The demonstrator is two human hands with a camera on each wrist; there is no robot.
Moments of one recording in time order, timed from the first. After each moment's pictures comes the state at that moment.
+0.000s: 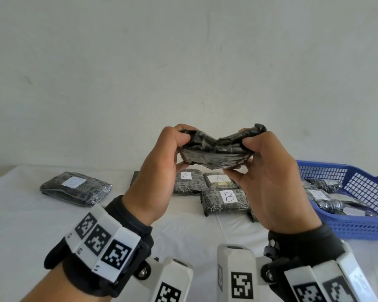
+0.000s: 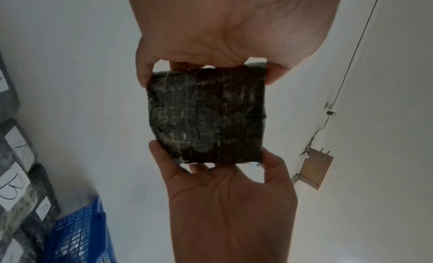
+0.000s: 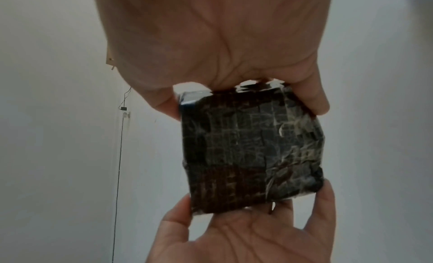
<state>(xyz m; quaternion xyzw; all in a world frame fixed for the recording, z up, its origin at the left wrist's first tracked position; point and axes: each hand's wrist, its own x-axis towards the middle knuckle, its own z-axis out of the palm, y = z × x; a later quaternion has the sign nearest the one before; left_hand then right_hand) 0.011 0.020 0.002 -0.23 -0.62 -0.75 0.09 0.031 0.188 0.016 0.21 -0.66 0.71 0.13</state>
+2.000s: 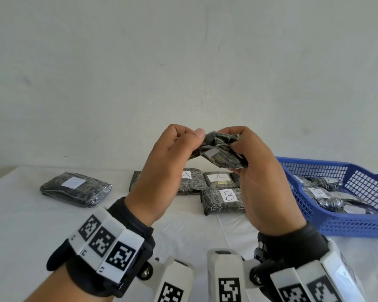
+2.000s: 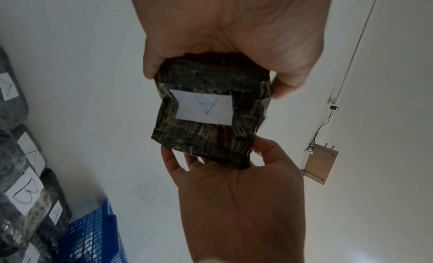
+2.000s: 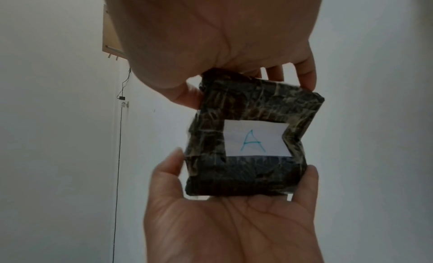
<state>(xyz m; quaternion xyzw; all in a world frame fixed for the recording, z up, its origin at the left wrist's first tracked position) 0.015 0.027 0.003 -0.24 -0.64 -0.72 0.14 0.021 0.180 0.007 0.18 -0.70 0.67 0.19</state>
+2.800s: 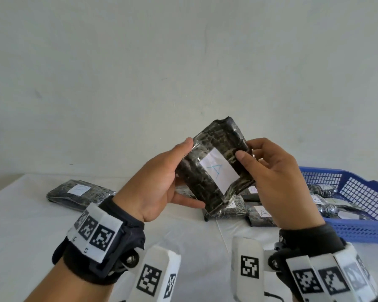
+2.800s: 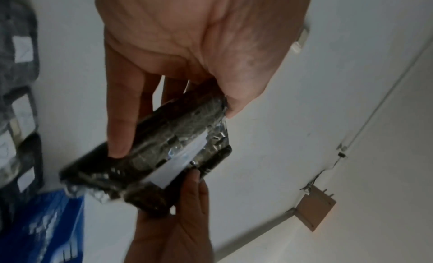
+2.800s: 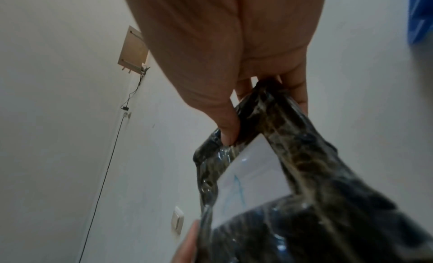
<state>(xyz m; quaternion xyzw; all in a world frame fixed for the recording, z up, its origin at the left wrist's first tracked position) 0.016 0.010 0.018 -0.14 -0.63 -0.76 -0.10 0.020 0.217 0.015 0.11 -0.77 0.58 0.26</state>
